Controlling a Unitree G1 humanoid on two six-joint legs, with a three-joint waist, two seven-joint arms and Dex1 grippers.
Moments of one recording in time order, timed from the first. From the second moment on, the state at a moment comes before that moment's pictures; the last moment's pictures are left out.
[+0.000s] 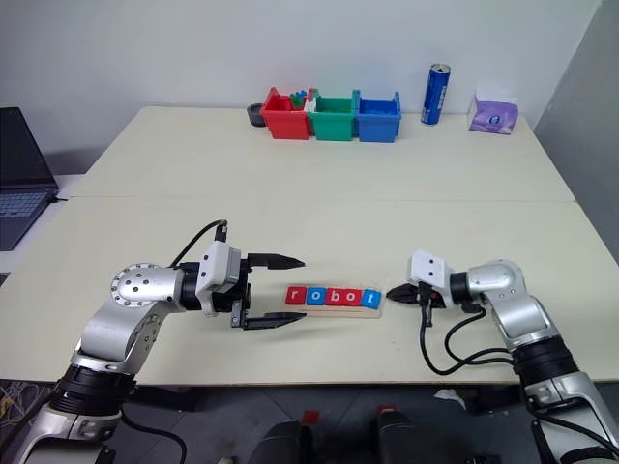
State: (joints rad) left arm -0.36 0.65 -0.08 -0.09 -0.38 0.12 -1.26; right arm -0.49 -0.61 0.22 0.20 0.10 0.12 1.23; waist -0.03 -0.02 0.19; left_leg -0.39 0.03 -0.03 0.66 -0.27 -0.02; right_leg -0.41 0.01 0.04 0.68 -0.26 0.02
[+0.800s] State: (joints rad) left arm -0.35 0.67 -0.08 -0.11 -0.38 0.13 -1.26; right arm -0.50 -0.59 0.23 0.21 0.10 0.12 1.22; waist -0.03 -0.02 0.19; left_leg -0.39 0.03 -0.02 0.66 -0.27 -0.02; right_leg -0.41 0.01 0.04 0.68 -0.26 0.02
